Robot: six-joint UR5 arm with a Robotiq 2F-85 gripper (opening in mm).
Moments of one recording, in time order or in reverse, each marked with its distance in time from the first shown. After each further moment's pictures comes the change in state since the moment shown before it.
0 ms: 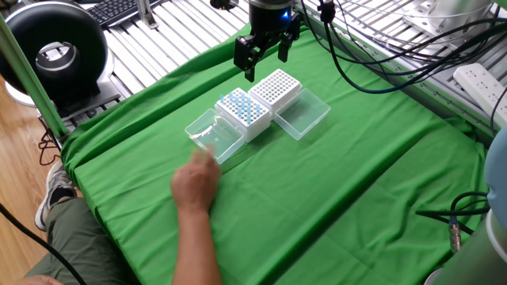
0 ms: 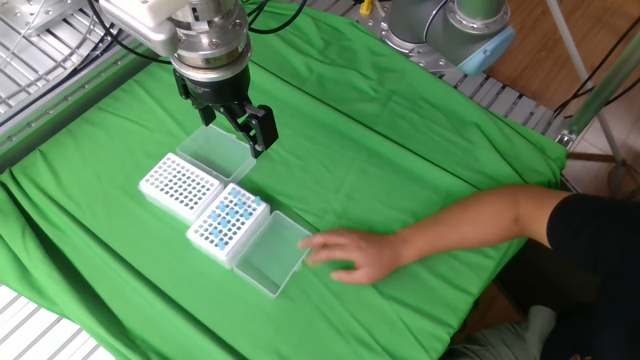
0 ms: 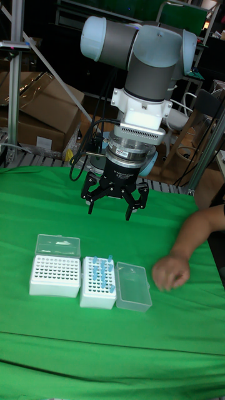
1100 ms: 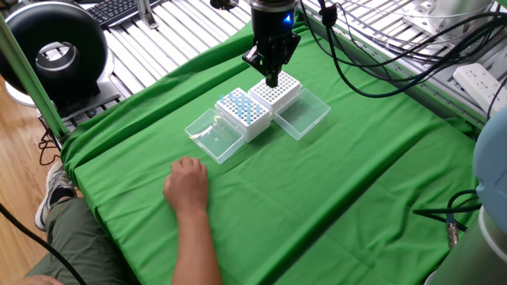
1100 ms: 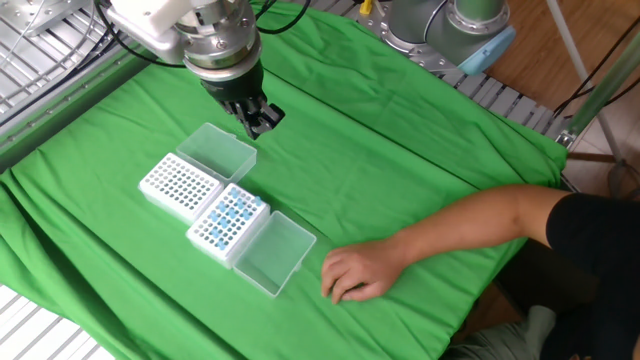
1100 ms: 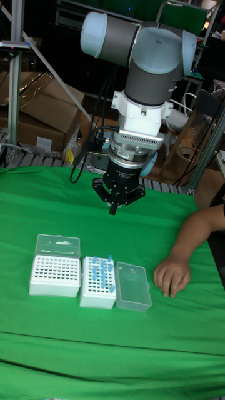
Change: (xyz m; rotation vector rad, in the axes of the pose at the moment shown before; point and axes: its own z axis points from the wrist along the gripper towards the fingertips) arm 0.031 0.010 0.001 -0.028 0.114 0.005
